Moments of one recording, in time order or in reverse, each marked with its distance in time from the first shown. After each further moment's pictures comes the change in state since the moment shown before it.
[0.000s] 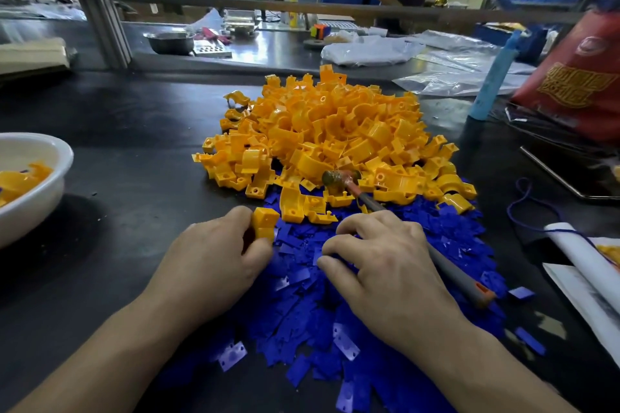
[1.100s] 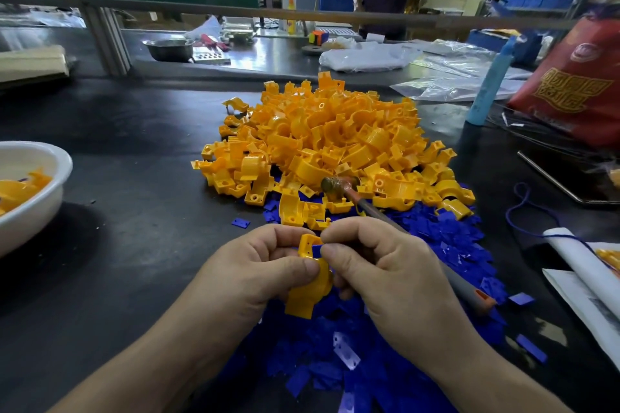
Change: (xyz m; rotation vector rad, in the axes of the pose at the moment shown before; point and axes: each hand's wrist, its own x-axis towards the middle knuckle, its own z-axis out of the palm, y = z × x) left_hand -0.020 0.027 0.003 -1.135 -0.336 -0.163; right_hand -0.003 -0.011 -0.015 0.923 0.040 0.124
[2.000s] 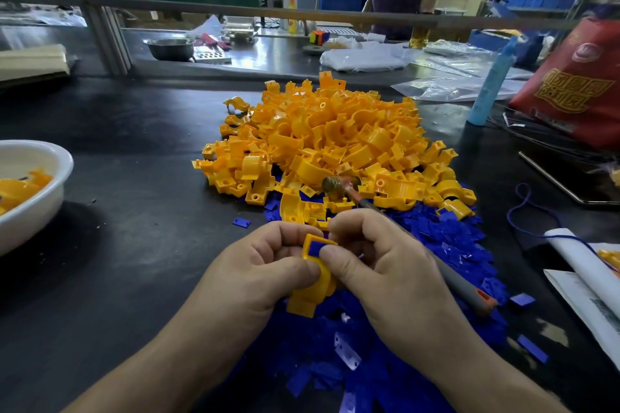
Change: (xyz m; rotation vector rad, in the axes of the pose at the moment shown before) left_hand 0.001 -0.005 0.003 -0.048 -0.048 0.124; right_hand 0.001 0.005 0.002 -0.097 0.032 -0.025
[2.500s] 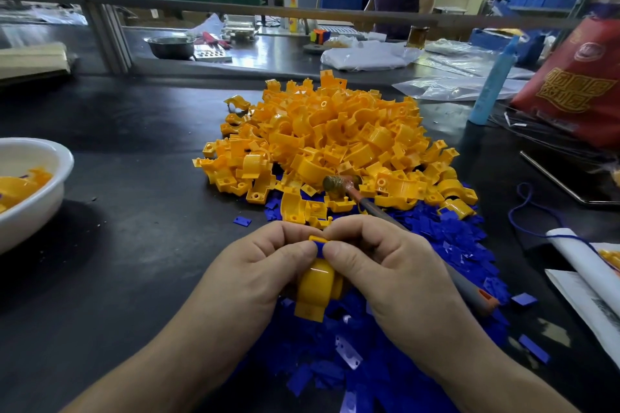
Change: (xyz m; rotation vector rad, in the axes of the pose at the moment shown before) left_hand -0.002 0.003 0.003 0.075 0.027 0.009; right_hand -0.001 -0.001 -0.002 0.157 -0.067 0.048
